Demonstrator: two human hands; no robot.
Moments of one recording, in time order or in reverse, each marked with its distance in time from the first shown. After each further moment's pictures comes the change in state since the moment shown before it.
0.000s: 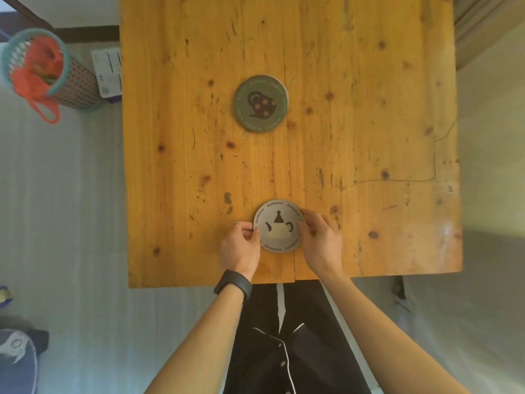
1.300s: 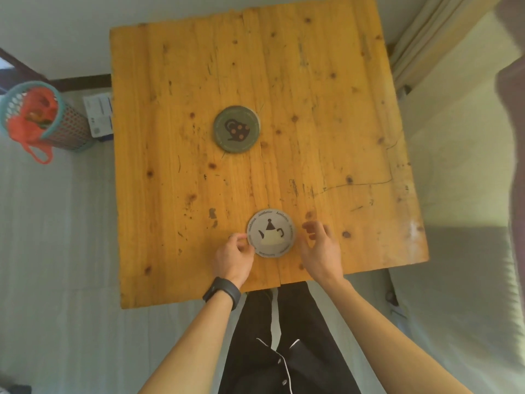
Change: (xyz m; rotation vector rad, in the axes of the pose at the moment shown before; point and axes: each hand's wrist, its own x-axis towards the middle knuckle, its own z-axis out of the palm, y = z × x) left_hand -0.016 0.002 -0.004 0.103 -0.166 0.155; right_hand -0.023 0.006 -0.043 -0.058 0.080 0.000
